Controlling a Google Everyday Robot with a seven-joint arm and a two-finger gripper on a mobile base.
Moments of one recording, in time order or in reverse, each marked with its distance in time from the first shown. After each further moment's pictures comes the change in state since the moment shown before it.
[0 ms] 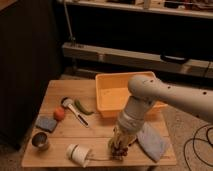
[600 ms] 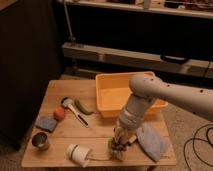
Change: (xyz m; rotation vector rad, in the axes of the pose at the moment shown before) arm -0.024 -0.004 0.003 -0.024 -0.017 0.025
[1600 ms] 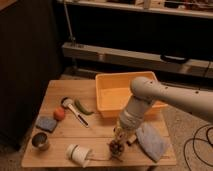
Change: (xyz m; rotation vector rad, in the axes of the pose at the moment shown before) arm -0.021 -0.007 0.016 -0.024 -0.008 0.032
